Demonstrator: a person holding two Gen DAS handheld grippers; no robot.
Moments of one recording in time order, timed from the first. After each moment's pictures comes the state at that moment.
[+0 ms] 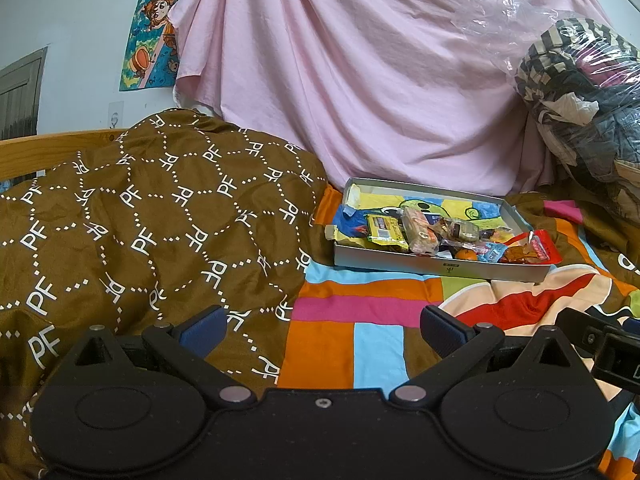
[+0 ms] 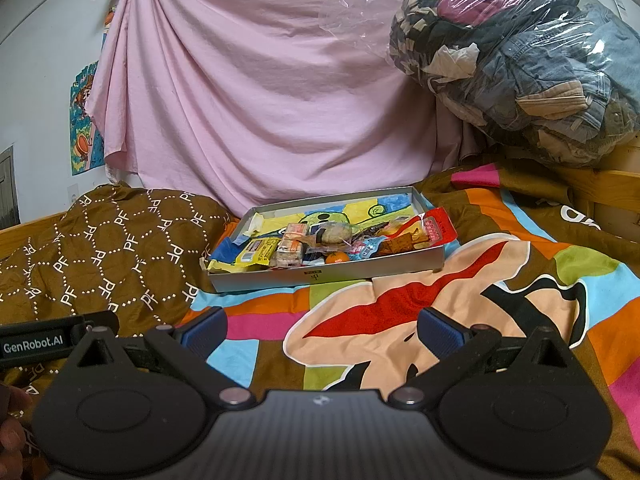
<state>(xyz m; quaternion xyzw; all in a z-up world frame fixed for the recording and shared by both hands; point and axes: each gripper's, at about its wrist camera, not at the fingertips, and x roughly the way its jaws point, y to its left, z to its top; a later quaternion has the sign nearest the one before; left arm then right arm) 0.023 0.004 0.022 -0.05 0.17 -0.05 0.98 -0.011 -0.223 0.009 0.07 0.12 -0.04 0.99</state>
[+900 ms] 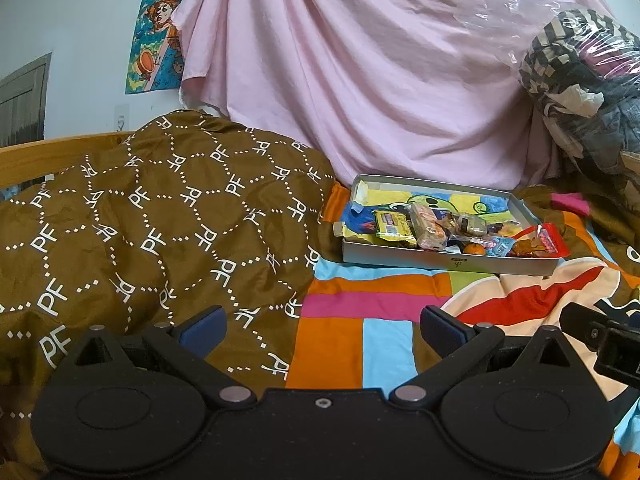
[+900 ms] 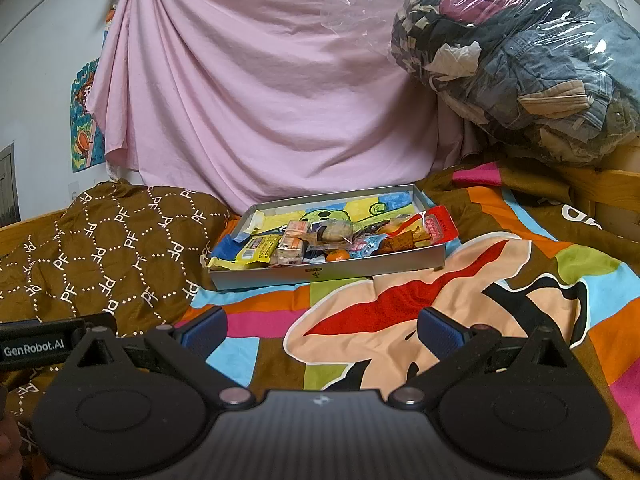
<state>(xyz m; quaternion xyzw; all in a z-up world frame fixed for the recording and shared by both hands) 0.018 -0.001 0.022 -0.03 0.18 -0.04 0.98 -0.010 -0.223 0.007 0.07 0.12 -0.04 0.99</state>
